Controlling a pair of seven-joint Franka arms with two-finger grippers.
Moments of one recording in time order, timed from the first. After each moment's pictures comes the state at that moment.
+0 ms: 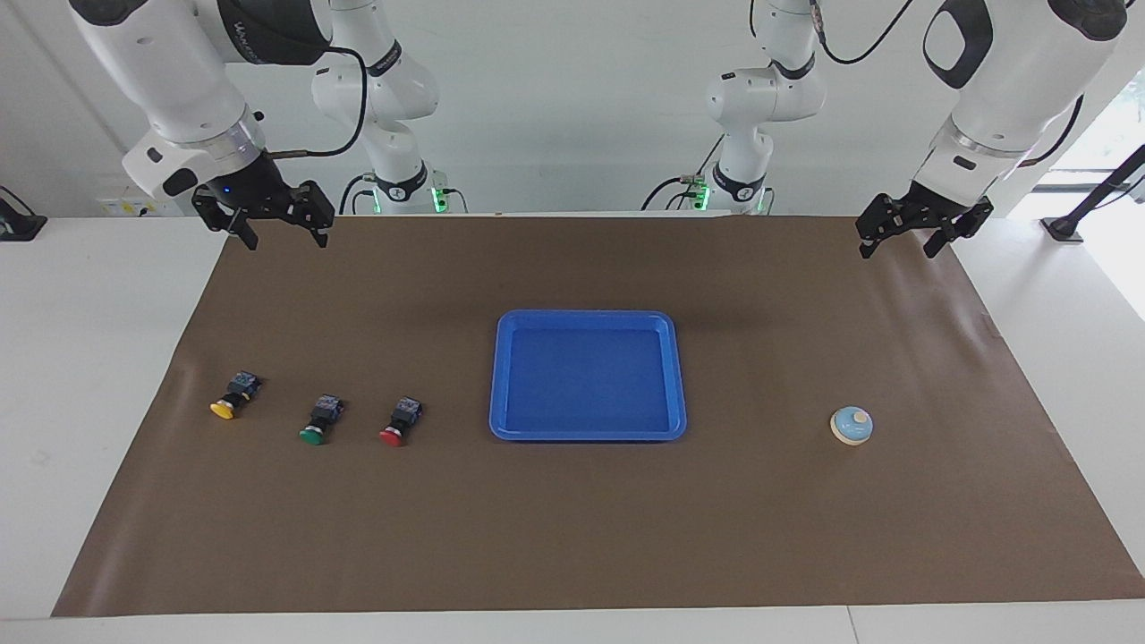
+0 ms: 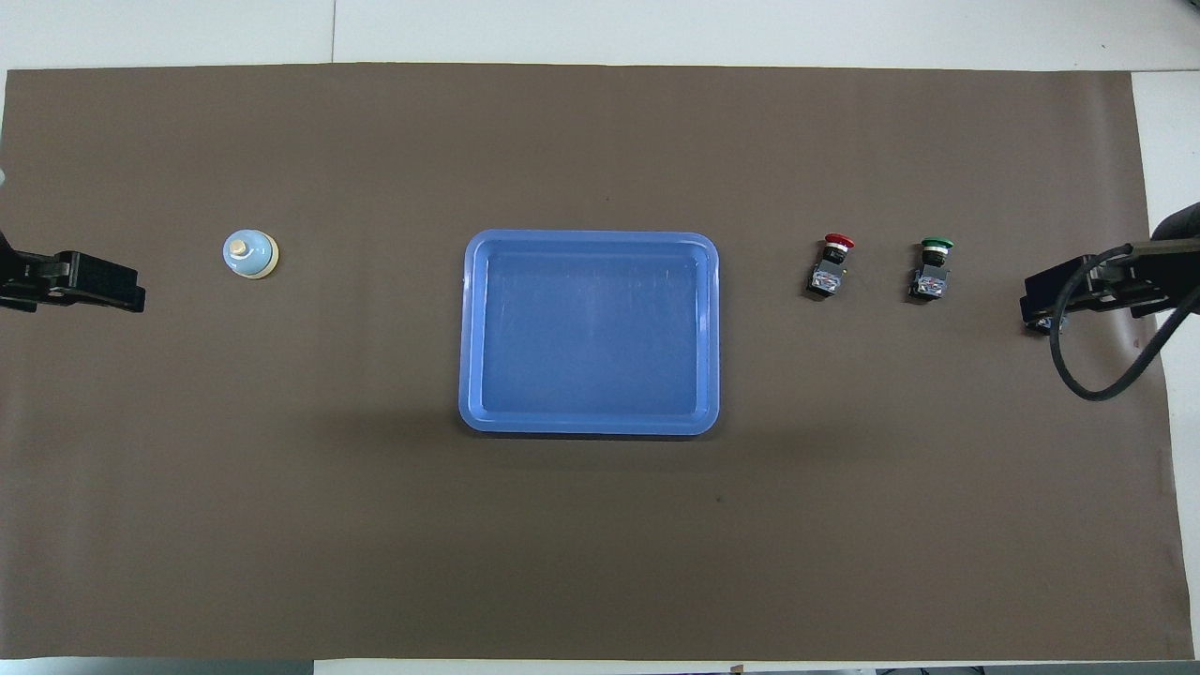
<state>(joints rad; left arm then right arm) 0.00 -0.03 -0.05 -1.65 0.01 1.60 0.04 0.02 0.00 -0.02 -1.59 0.00 1.50 -0.01</state>
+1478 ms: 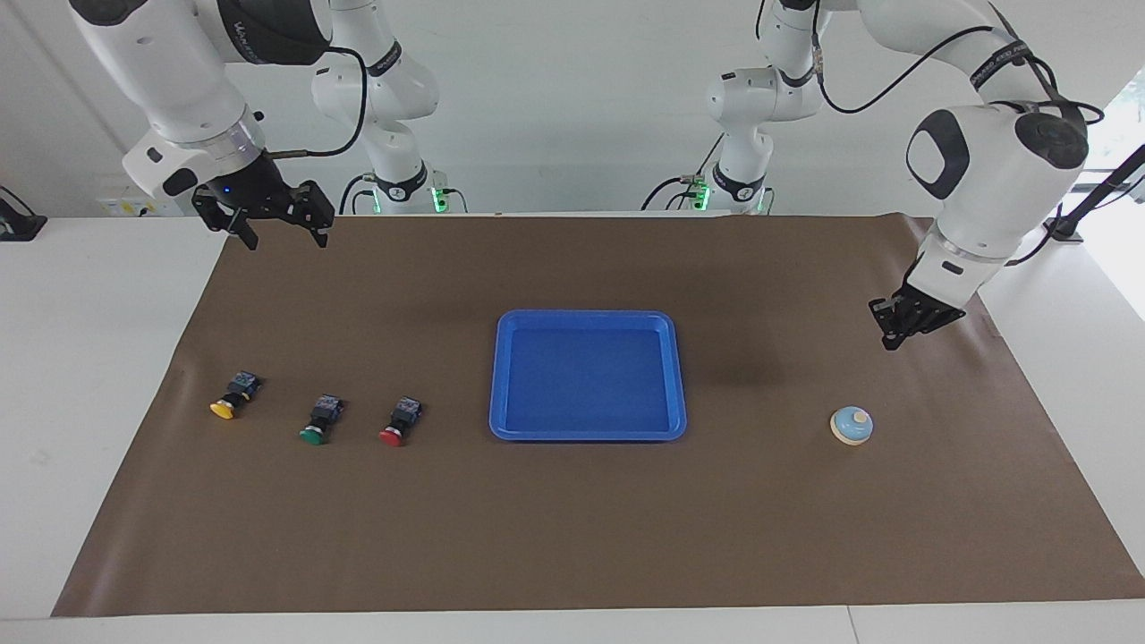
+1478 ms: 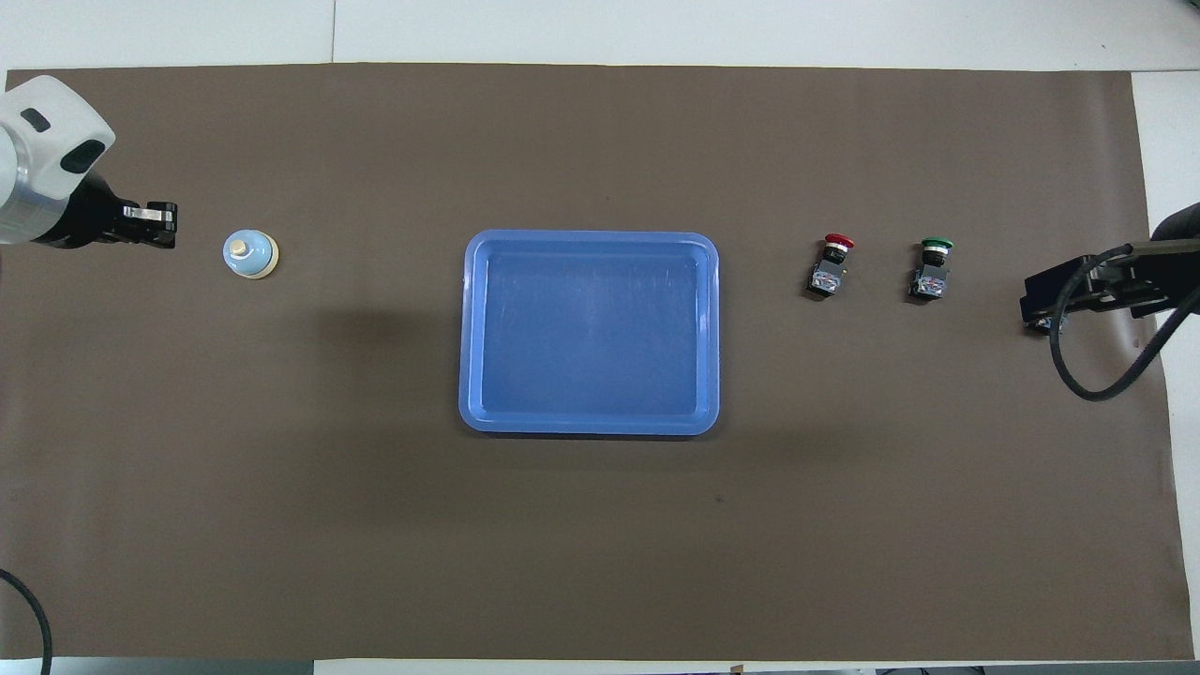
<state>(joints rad) 0.01 0.21 -0.03 -1.68 0.01 1.97 0.04 0.02 0.00 -0.02 -1.59 0.00 1.50 -0.01</state>
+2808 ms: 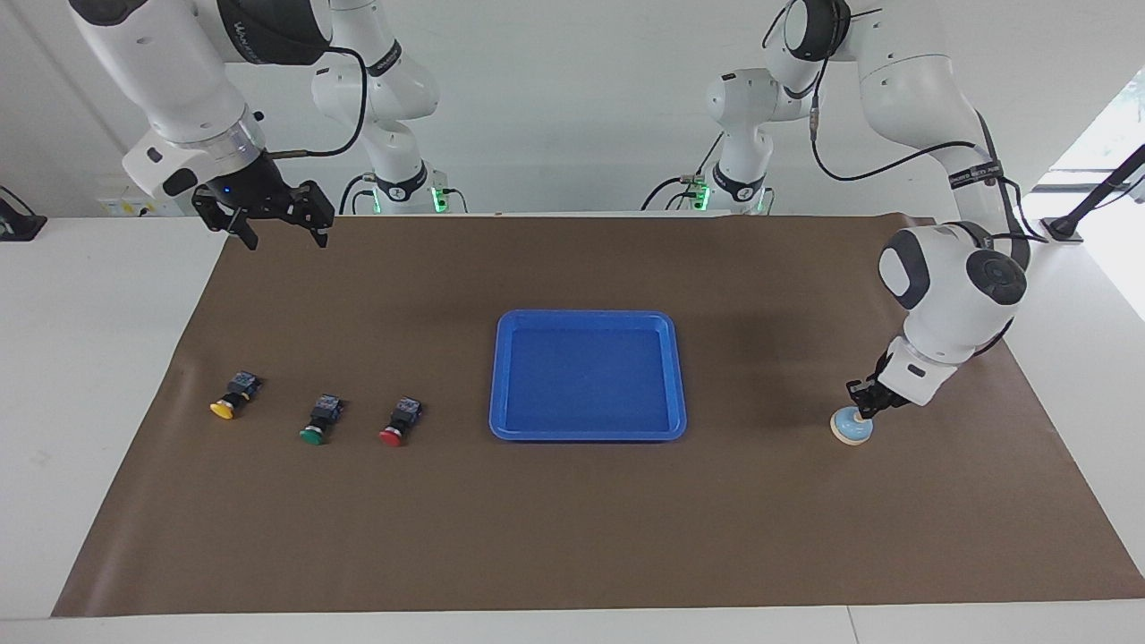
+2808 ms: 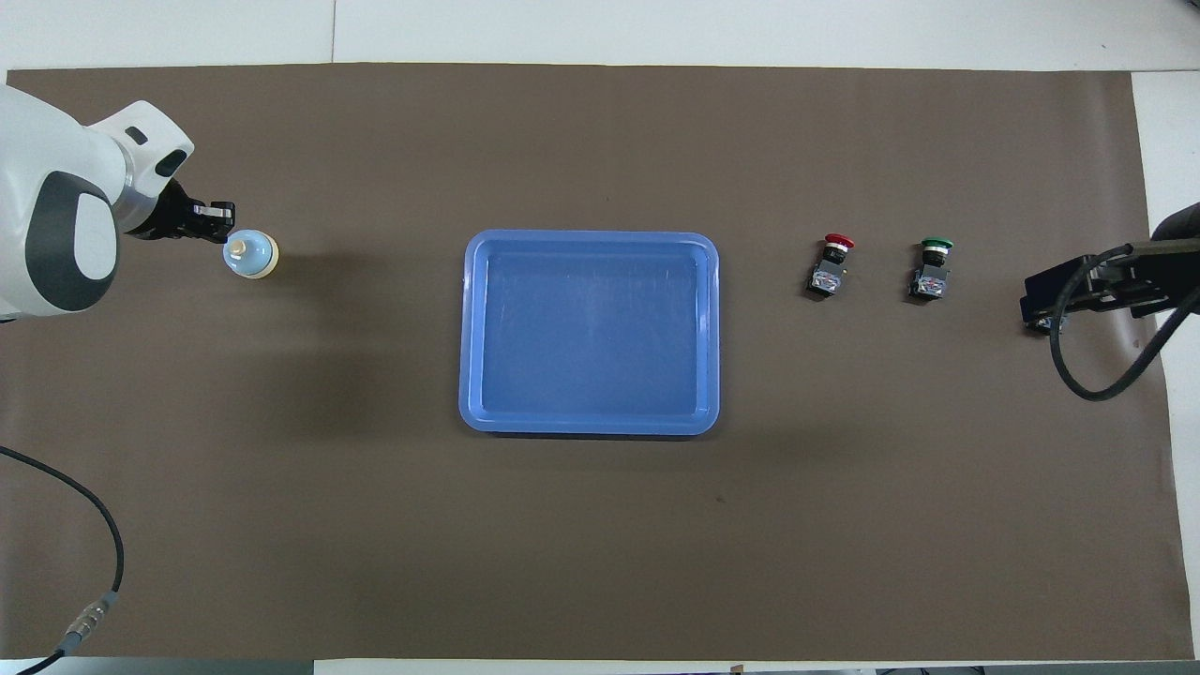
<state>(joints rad) 0.03 0.41 -0.03 -1.75 0.01 2.20 0.04 0.02 0.00 -0.02 -1.59 0.00 1.50 -0.01</state>
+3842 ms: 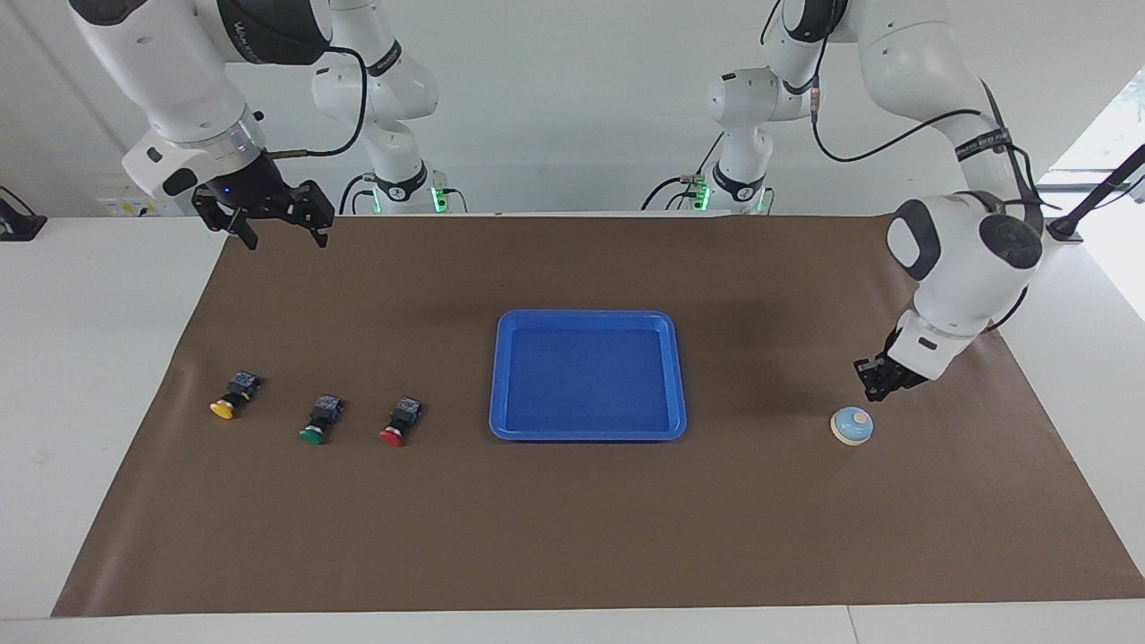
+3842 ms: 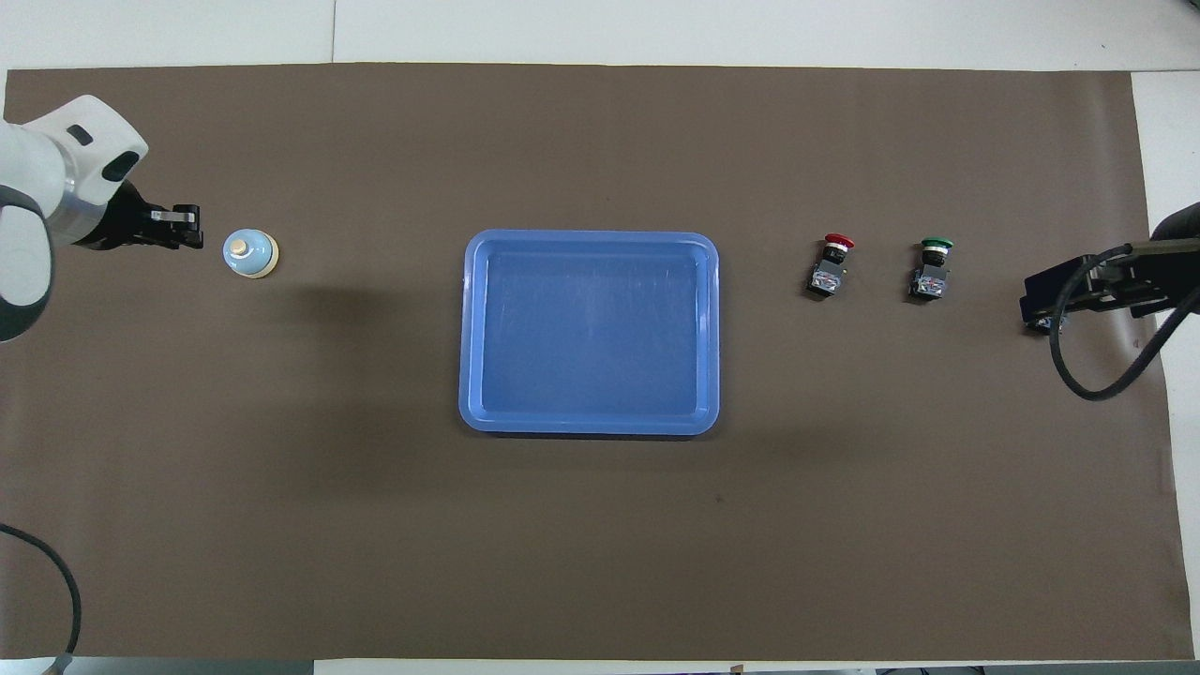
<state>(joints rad) 0.03 0.20 -0.03 -1.74 0.01 2.02 0.04 0.02 0.00 -0.02 -1.59 0.00 1.50 -0.01</state>
